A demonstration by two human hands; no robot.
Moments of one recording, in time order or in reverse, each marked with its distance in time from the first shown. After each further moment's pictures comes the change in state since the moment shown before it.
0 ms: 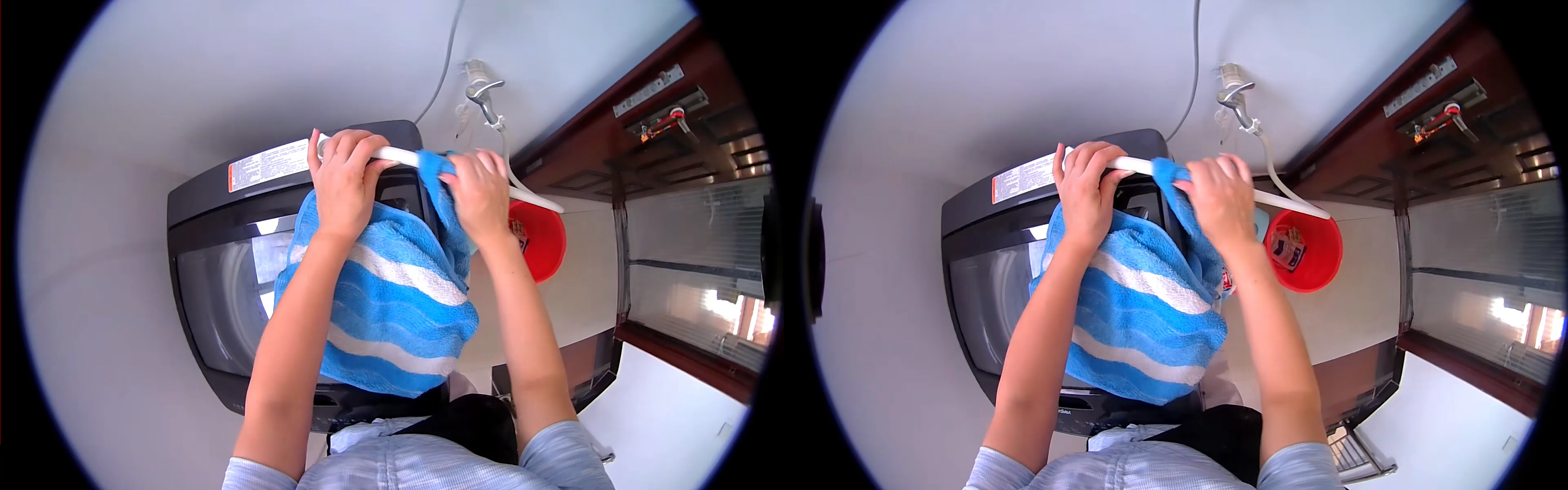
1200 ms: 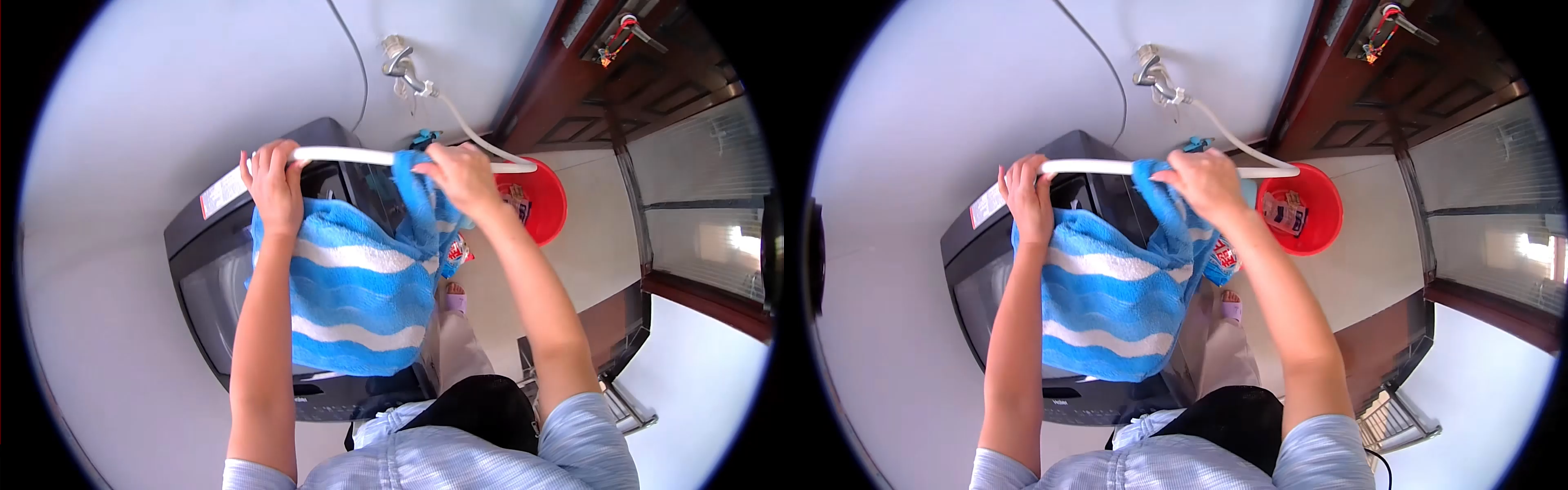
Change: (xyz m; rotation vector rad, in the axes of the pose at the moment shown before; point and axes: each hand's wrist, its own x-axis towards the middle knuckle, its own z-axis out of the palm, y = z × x) left_hand -0.001 -0.001 0.003 0.223 -0.045 0.078; right_hand -0.054 0.064 -0.030 0.155 -0.082 0.134
